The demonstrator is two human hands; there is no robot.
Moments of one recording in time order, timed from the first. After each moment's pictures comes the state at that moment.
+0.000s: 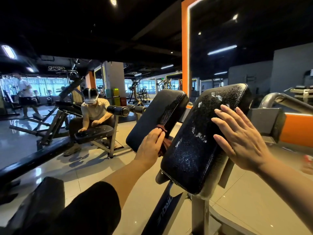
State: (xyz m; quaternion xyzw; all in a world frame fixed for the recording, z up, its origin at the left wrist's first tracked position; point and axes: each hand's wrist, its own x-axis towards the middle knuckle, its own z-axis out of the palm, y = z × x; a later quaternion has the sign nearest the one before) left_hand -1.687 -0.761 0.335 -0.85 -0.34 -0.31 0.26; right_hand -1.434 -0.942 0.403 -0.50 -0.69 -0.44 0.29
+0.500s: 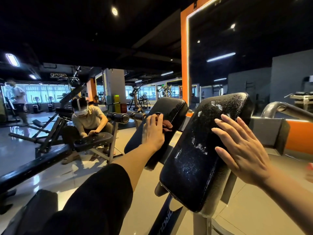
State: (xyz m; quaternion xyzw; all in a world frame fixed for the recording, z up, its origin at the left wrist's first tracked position) left_hand -1.648 -0.734 0.418 -0.78 -0.47 -0.38 0.18; right_hand -1.432 -0.937 0.402 -0.49 -0.69 -0.44 0.30
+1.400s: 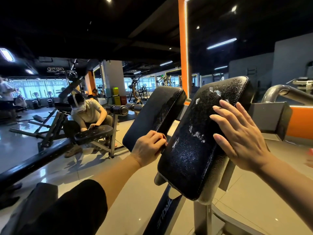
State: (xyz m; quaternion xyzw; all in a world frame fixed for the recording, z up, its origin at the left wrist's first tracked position) left_hand -1.687 -0.747 0.349 -0.86 -0.18 -0.37 0.31; right_hand -1.433 -0.932 0.398 -0.47 -0.69 -0.43 0.34
